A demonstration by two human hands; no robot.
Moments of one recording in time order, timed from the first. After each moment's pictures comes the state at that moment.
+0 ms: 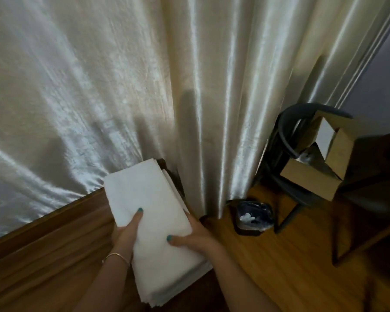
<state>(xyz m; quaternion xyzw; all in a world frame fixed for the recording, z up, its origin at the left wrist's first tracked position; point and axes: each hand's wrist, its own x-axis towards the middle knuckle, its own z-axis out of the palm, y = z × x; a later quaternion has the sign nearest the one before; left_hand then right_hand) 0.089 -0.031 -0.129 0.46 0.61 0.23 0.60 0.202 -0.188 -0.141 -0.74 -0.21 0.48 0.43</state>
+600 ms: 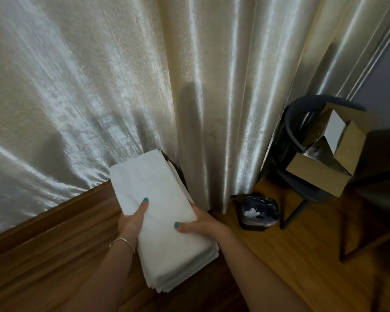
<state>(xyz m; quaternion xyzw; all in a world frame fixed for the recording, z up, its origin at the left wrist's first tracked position) 0.110 -0.027 -0.131 0.48 0.63 0.22 0.57 0.240 -0.191 -0.134 -0.69 -0.23 0.54 0.43</state>
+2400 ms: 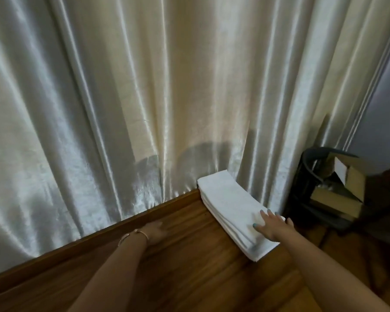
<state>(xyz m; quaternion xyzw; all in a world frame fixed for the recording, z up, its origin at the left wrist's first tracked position) -0.149 0.158 -0.122 0.88 0.37 -0.14 0.26 0.056 -0.205 -0.031 -0.95 -0.23 0.20 -0.01</state>
